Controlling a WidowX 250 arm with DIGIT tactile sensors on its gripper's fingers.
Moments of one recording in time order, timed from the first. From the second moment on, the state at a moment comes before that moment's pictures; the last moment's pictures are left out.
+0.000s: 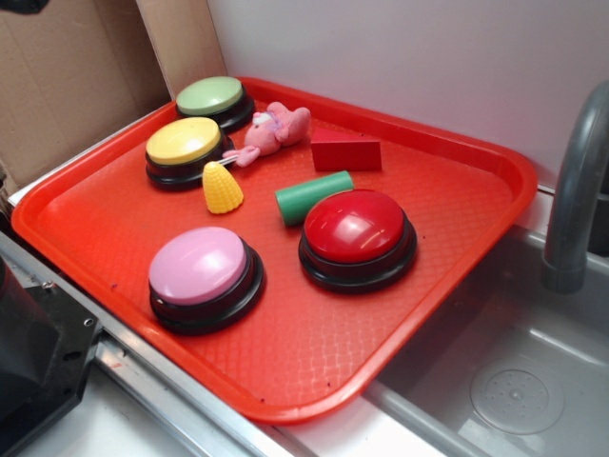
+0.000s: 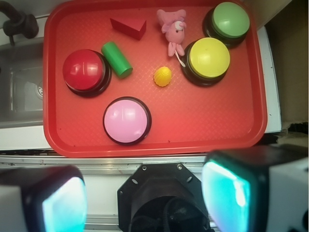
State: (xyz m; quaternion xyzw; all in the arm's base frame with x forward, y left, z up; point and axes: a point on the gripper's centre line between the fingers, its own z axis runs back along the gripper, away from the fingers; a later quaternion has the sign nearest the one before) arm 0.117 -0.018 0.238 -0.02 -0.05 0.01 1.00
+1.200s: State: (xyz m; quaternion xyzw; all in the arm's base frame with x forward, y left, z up) arm 0.179 -0.012 0.173 -0.02 -0.02 0.23 0.97
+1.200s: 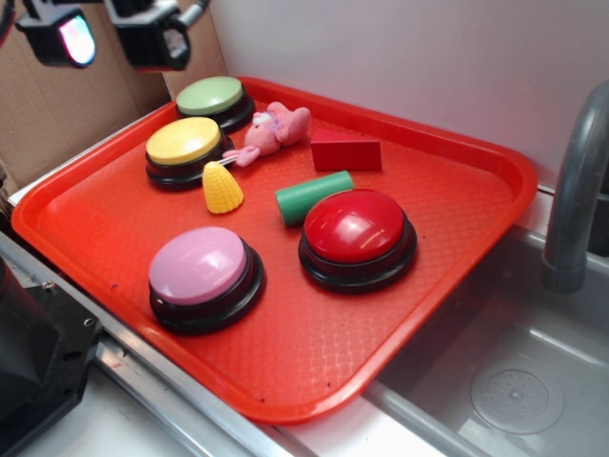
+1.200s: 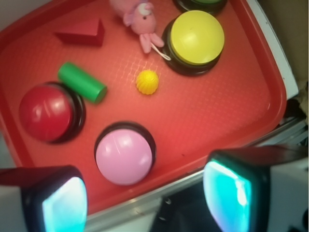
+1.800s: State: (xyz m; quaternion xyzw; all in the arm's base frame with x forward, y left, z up) arm 0.230 0.003 0.082 0.03 -0.07 0.46 0.89
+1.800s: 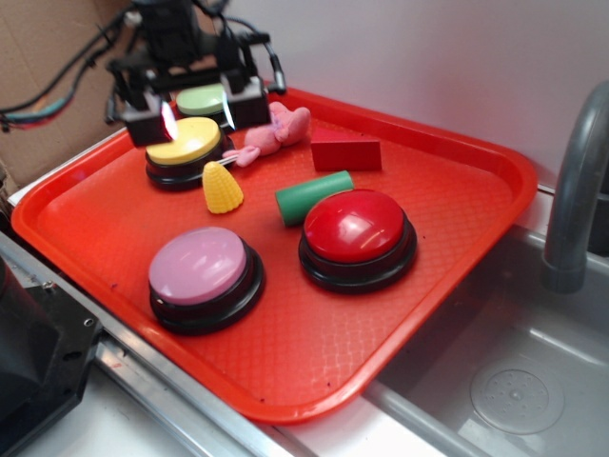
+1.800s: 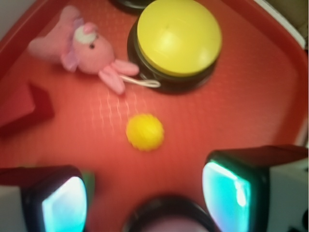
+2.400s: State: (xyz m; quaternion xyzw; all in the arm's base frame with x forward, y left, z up) arm 0.228 0.015 0.027 0.08 -0.10 0.47 0.87
